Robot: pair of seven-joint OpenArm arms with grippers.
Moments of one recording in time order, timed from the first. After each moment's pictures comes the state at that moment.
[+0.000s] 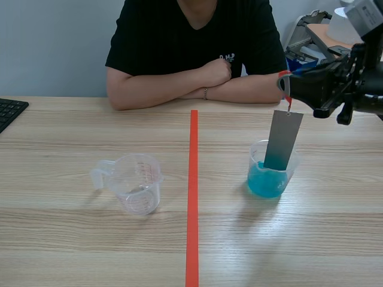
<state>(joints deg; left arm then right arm) 65.6 -29.6 -15.0 71.3 9.4 -17.3 -71.3 7.0 40.4 -8.4 86.4 41.5 45.3 -9.9</state>
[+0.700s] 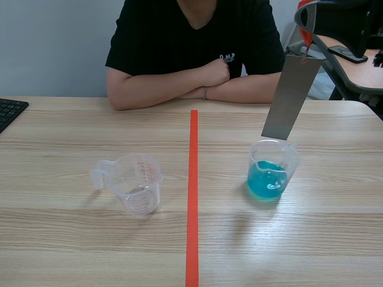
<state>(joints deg) 65.6 -29.6 -15.0 71.3 9.4 -17.3 -71.3 7.0 48.9 -2.2 98.2 56.6 45.3 -16.7</state>
